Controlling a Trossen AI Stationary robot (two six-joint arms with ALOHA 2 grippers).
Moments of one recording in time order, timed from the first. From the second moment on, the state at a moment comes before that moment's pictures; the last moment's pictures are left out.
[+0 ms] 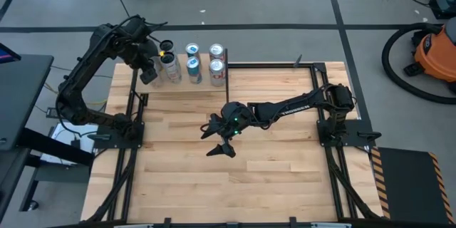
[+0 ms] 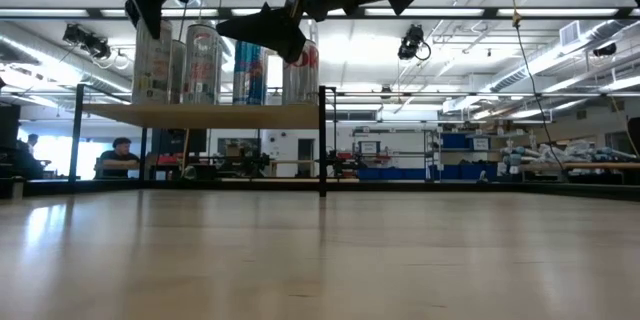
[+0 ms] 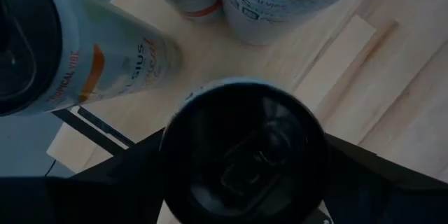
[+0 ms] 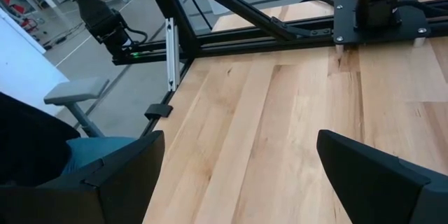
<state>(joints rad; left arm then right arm) 0.94 1.33 1.61 -1.57 -0.01 0.34 0.05 1.89 1.34 0.15 -0.41 0.18</state>
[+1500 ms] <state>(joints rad) 0.94 1.31 1.89 -1.57 -0.02 -0.33 0.06 1.90 1.34 0.15 -0.41 0.21</state>
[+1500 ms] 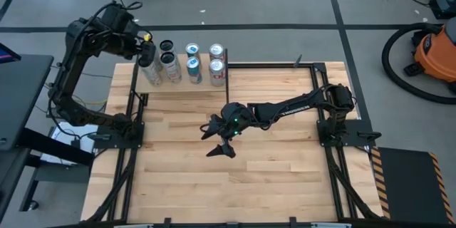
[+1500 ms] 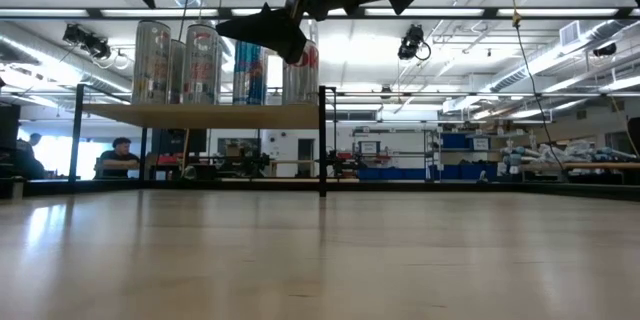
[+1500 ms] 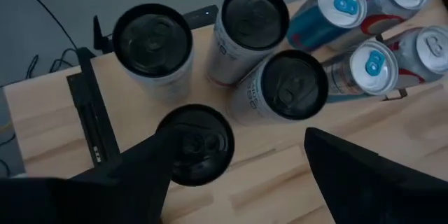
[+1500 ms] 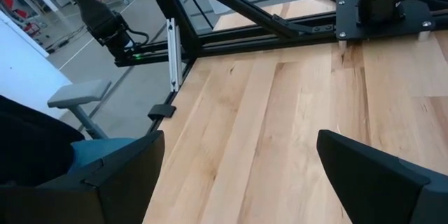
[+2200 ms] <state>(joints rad) 0.87 1.30 1.89 -1.57 0.03 -0.28 0.07 1.90 1.34 0.13 -0.41 0.21</state>
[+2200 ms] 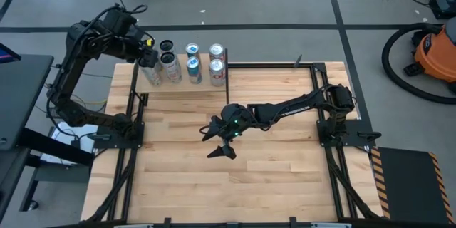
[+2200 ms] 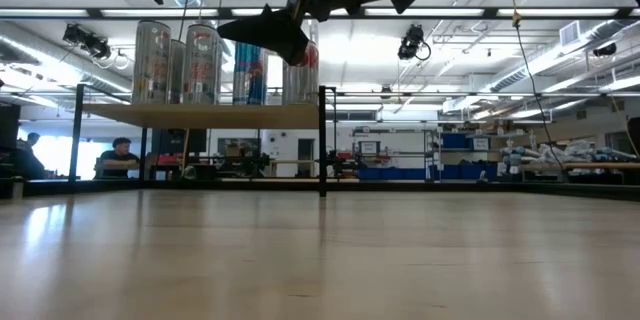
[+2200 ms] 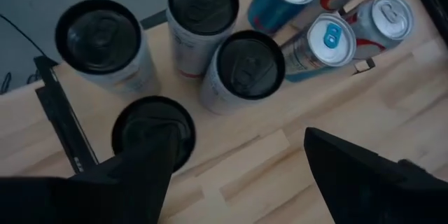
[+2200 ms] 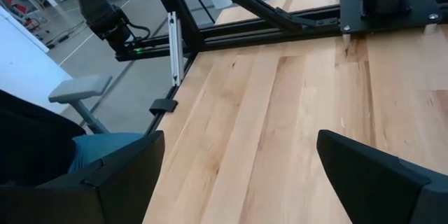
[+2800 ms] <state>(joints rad) 0.86 1.29 1.80 -1.57 -0.13 -0.41 0.07 1.90 1.34 0.13 -0.41 0.21</state>
